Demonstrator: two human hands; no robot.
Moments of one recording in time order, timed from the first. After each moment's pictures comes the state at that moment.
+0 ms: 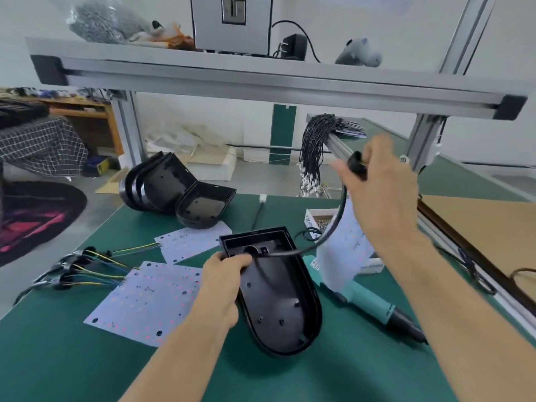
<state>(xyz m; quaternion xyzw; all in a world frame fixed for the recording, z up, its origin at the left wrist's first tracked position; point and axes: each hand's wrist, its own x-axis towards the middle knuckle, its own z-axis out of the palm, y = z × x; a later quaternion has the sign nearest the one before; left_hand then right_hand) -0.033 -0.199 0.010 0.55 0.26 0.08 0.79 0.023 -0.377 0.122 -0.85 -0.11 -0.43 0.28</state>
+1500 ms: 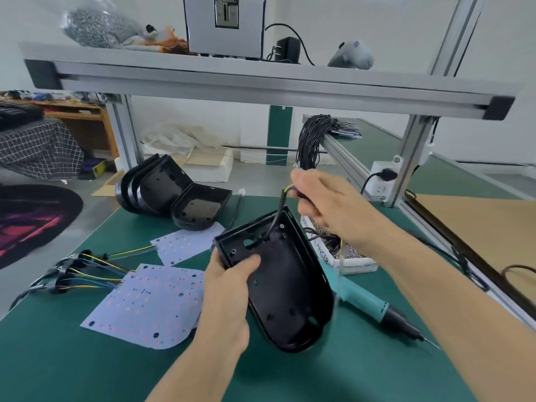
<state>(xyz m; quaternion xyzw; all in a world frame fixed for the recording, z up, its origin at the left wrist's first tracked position) -0.069 -0.228 0.033 0.51 0.17 0.16 0.83 -0.001 -0.363 0.130 -0.85 -0.27 0.01 0.45</state>
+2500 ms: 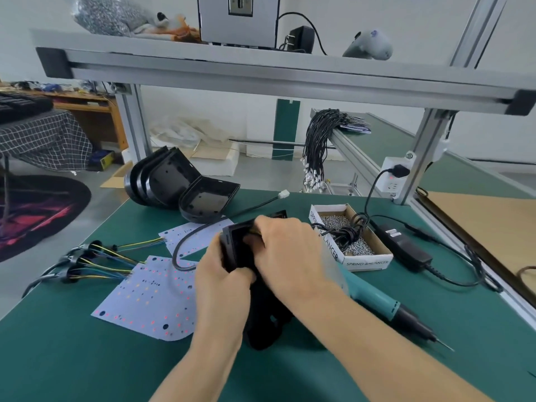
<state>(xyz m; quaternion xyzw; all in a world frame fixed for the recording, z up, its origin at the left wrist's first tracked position) -0.079 -0.212 0.027 0.64 0.13 0.24 0.72 -0.029 -0.289 0.066 -0.92 -0.25 -0.20 0.21</state>
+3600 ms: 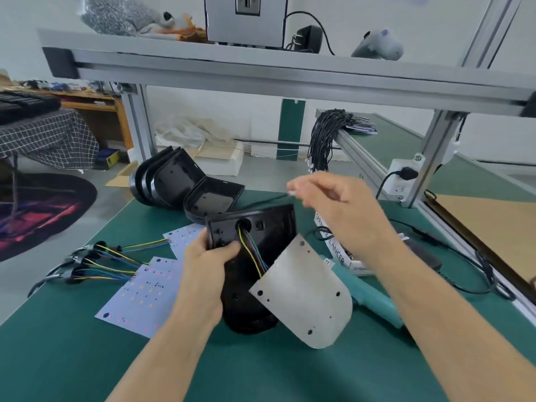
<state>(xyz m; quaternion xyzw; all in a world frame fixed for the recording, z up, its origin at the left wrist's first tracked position) -0.056 -0.179 0.032 0.53 0.16 0.18 0.81 0.001 -0.343 0.109 -0.81 -0.29 -0.09 0.50</state>
